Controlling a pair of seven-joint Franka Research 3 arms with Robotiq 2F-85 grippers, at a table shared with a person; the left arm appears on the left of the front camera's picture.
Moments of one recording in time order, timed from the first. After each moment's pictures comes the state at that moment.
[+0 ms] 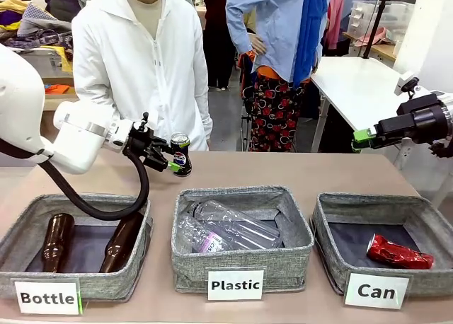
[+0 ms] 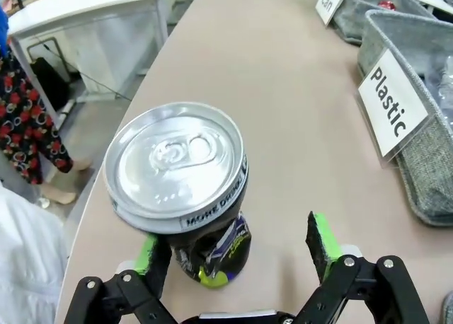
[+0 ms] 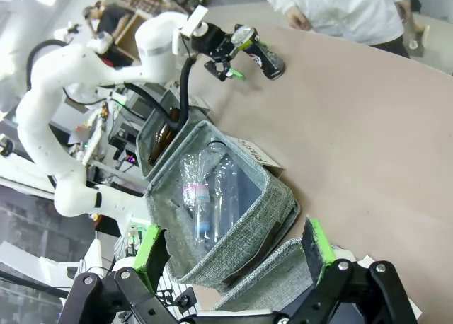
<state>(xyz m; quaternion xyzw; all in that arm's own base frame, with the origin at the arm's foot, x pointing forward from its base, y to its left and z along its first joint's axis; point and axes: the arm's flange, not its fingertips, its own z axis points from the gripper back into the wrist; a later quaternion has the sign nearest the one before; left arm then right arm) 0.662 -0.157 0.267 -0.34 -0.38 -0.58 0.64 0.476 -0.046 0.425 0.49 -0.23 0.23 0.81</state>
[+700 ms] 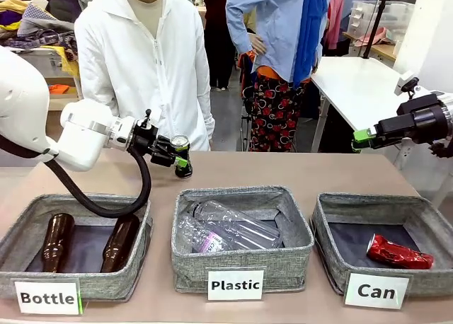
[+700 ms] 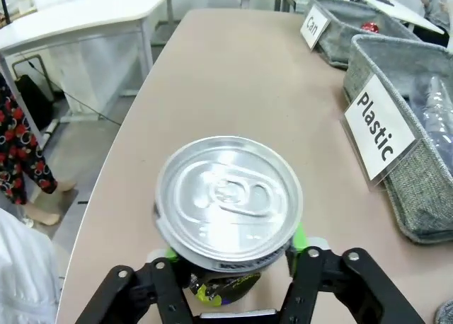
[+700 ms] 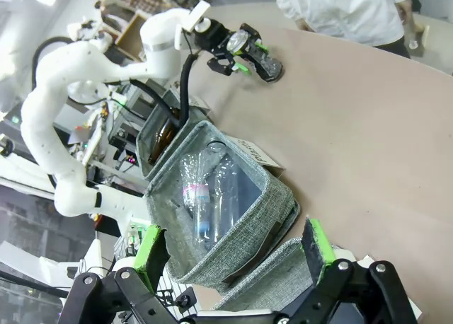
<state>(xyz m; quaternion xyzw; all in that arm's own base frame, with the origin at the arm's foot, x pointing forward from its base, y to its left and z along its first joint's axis) 0.672 -0.163 0.268 -0.39 -0.38 -0.57 0.62 0.476 -0.046 0.425 0.49 -0.23 0.23 0.81</state>
